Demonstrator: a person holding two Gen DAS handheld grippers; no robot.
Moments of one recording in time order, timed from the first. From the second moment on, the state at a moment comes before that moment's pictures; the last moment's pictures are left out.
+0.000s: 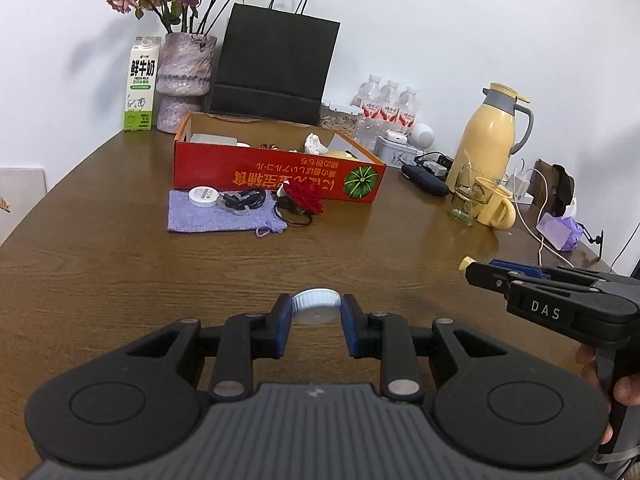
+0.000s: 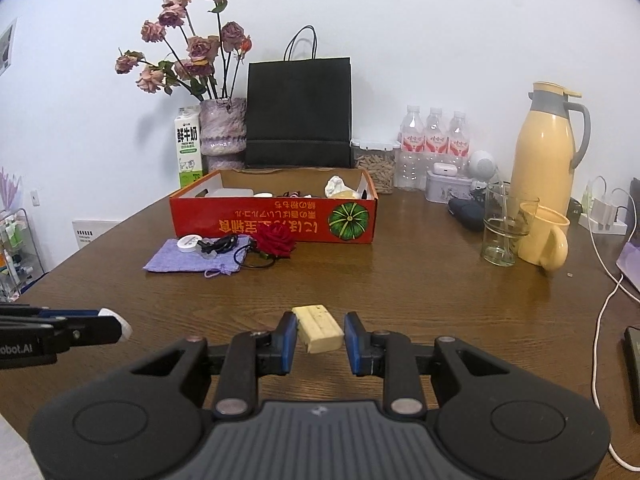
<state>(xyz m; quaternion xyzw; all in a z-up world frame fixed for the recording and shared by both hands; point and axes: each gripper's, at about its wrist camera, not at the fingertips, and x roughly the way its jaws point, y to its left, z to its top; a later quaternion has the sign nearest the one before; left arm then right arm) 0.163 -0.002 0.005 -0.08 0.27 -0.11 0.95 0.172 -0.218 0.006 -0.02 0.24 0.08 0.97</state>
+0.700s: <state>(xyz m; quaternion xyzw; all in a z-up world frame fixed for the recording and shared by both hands) 0.254 0.010 0.030 -0.03 0.24 -0.06 0.97 0.249 -0.234 0.017 -0.01 0.23 0.06 0.97</state>
